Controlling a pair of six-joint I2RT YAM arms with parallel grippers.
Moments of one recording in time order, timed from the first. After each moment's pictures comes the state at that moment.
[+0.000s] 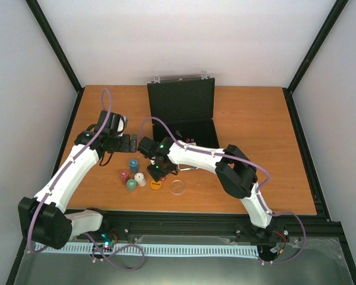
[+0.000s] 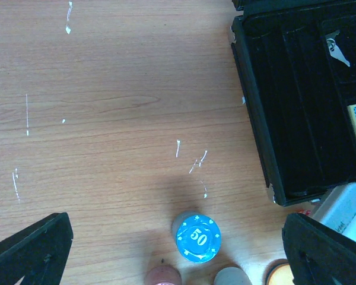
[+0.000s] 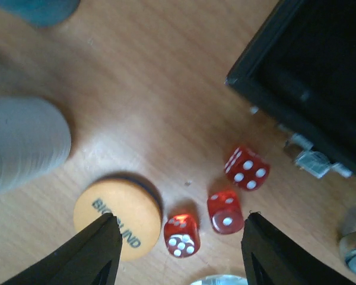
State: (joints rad) left arm -0.28 1.20 1.04 -0.83 -0.07 -0.21; right arm 1.06 2.12 1.68 -0.91 -0.03 0.32
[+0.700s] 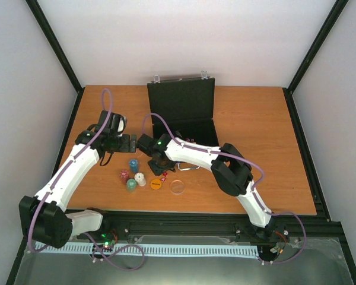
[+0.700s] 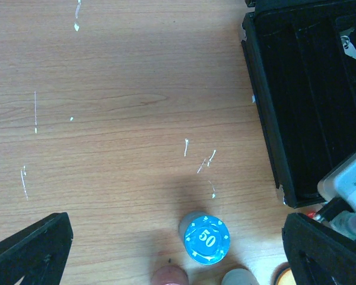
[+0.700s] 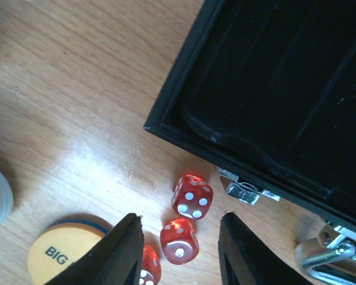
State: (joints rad) left arm -0.28 1.21 1.04 -0.83 -0.08 -0.21; right arm 1.03 2.20 1.79 -0.98 0.09 0.41
